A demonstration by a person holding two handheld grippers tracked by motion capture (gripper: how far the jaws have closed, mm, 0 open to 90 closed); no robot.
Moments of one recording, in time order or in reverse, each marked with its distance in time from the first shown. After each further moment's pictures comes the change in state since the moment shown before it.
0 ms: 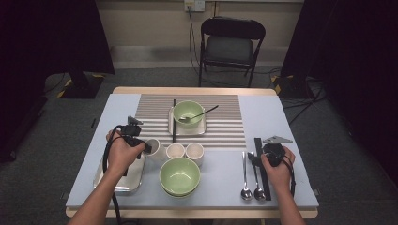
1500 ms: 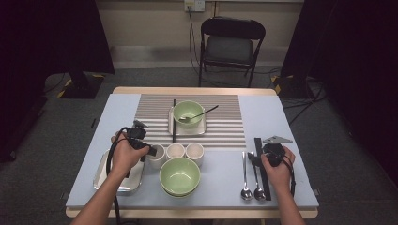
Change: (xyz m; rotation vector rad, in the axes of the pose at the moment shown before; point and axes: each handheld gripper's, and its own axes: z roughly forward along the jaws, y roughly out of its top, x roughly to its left) left arm -0.005 -0.003 0.019 0.029 -0.009 0.081; right arm 0.000 0.000 0.000 0.001 0.000 -0.001
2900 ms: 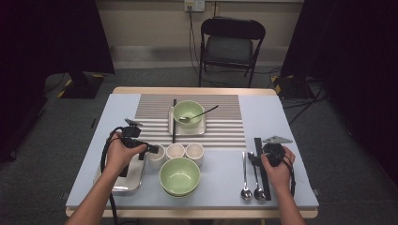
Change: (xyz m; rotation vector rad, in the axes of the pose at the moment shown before) left arm 0.016 -0.003 -0.007 -0.078 -0.135 -0.031; right arm 0.000 0.000 0.000 -0.002 0.000 -0.003
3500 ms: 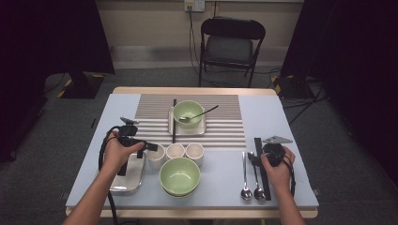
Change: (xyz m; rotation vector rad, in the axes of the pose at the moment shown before) left arm 0.008 0.001 -0.005 -0.034 -0.030 -0.028; right arm 0.000 0.000 0.000 0.000 0.000 0.000
